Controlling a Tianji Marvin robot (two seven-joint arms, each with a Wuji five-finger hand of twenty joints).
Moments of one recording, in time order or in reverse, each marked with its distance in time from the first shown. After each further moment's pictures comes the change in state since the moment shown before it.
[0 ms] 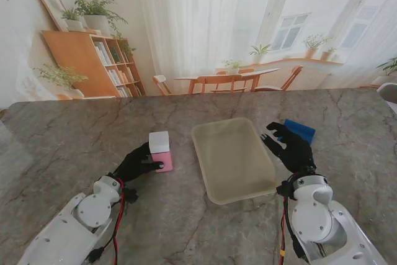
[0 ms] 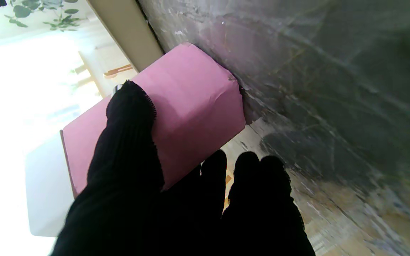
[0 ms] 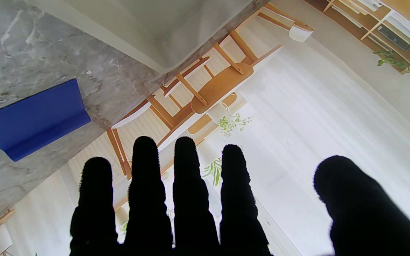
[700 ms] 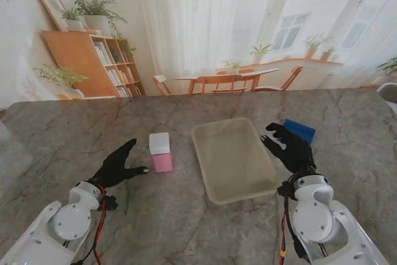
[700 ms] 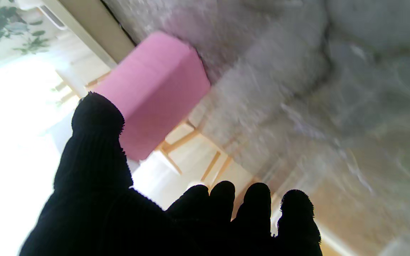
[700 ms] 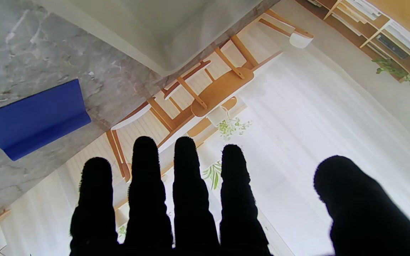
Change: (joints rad) left arm 0.215 0.052 -0.214 -0.286 0.228 0.099 -0.056; right arm -0.001 0.002 0.009 0.002 -0.022 -0.010 0.023; left_hand -0.216 0.050 0.032 0.013 -0.117 0.104 -0.146 -0.359 -0.246 0.093 -0.088 -0.134 -0.226 0.073 -0.098 -0.133 -0.061 0.170 -0.574 -0.174; right_hand 0.000 0.000 0.000 0.000 0.000 0.000 0.000 0.000 0.000 0.000 0.000 0.000 0.000 0.000 -0.001 0.001 0.003 0.000 -0.012 0.000
